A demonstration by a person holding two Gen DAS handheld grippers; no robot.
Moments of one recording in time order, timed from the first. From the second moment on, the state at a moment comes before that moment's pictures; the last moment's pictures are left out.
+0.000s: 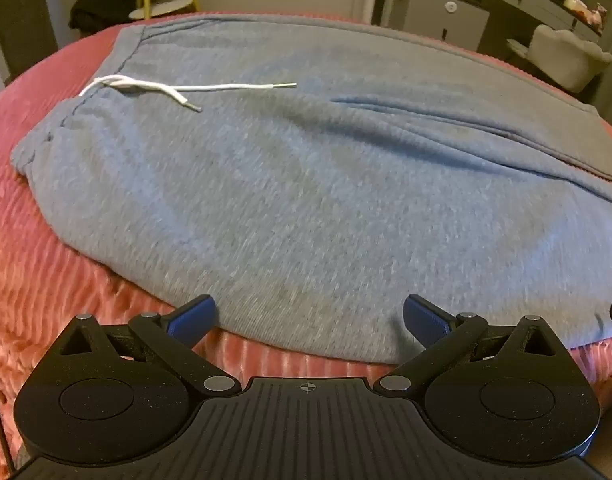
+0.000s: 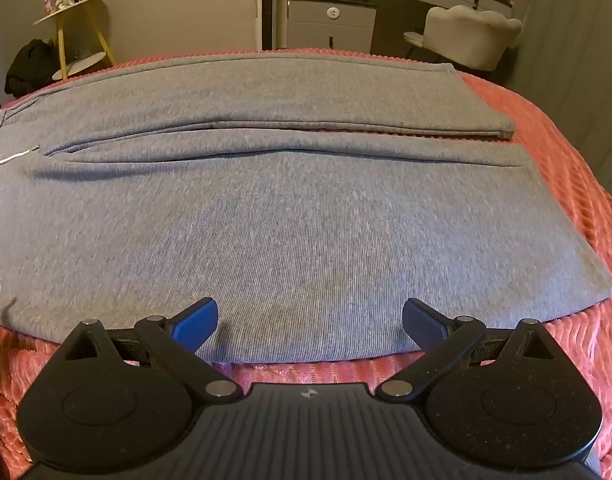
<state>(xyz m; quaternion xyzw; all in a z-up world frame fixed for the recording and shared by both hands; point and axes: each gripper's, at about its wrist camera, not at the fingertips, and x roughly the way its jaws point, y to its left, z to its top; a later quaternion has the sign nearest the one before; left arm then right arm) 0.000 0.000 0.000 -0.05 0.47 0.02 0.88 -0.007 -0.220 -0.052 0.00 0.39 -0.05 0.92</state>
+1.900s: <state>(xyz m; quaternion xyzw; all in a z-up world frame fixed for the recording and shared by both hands) 0.000 0.008 -0.003 -0.08 0.48 0.02 0.87 -0.009 -0.221 -0.052 0.00 0.38 -0.05 0.92</state>
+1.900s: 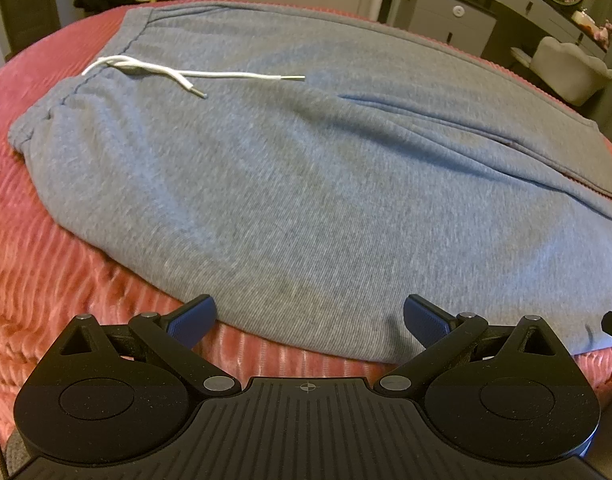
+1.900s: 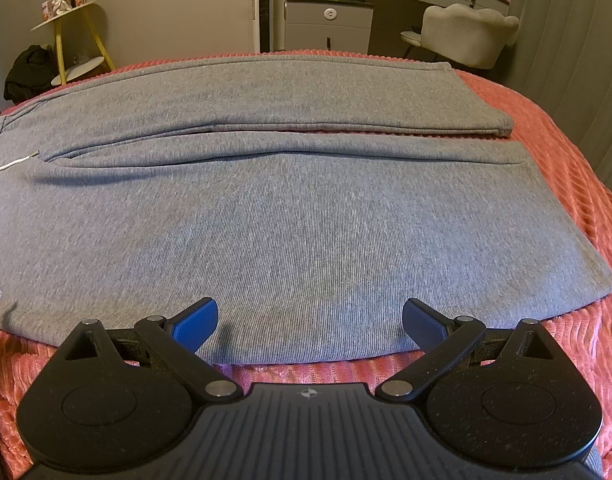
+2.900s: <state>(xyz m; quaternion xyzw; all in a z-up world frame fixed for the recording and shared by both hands) -0.001 0.009 -0.004 -0.09 0.48 0.02 0.87 -0.008 -0.221 -0.052 0.00 0.38 -0.04 0.92</state>
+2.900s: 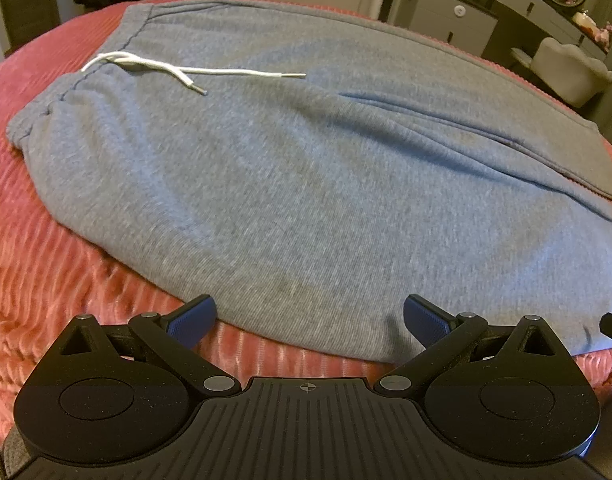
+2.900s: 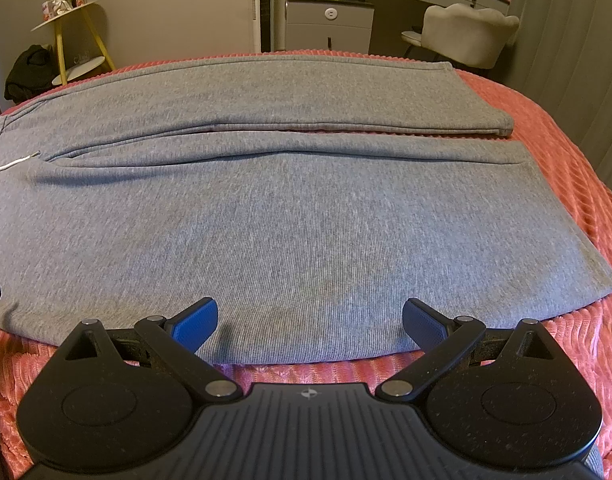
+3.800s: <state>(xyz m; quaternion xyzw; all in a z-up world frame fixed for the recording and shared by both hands) 0.008 0.007 0.009 -0.08 0.46 0.03 0.88 0.028 -0.239 -0.051 0.07 0.39 -0.03 0.92</state>
